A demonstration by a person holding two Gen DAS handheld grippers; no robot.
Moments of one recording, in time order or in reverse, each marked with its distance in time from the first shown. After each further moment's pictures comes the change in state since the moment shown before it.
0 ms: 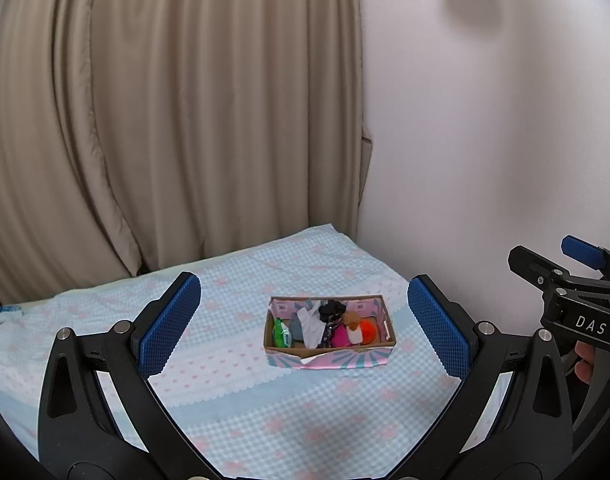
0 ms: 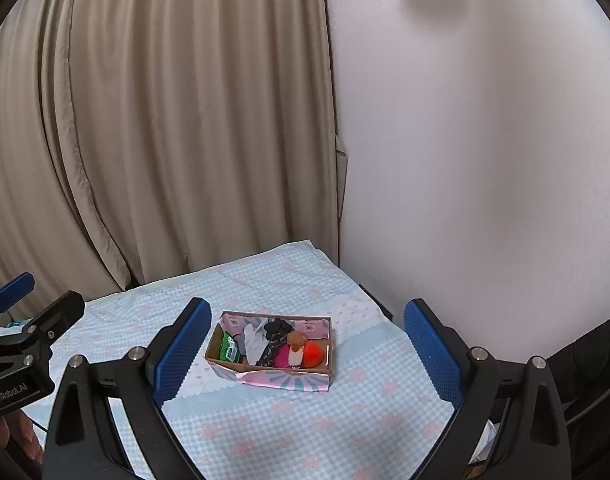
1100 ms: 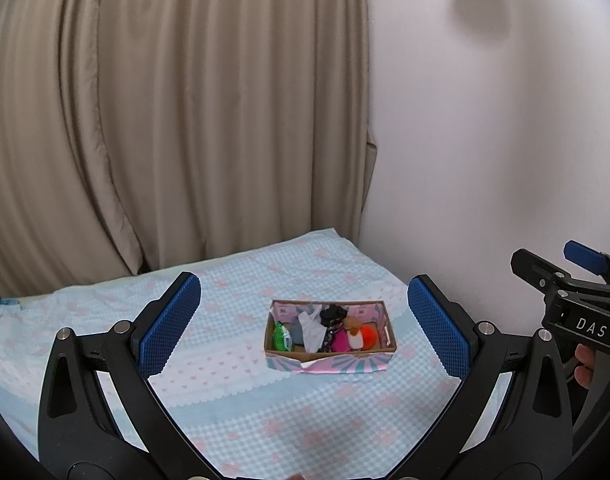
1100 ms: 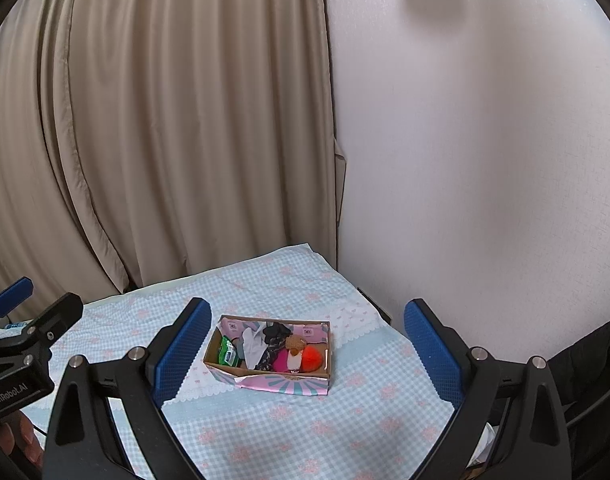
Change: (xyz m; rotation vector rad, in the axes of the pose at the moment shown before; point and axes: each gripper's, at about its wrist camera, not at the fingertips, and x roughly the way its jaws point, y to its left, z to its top) left arm 0.002 0.004 0.002 -0.019 -0.018 0.012; right arm 0.005 -0.003 0.006 0.000 -0.007 -0.002
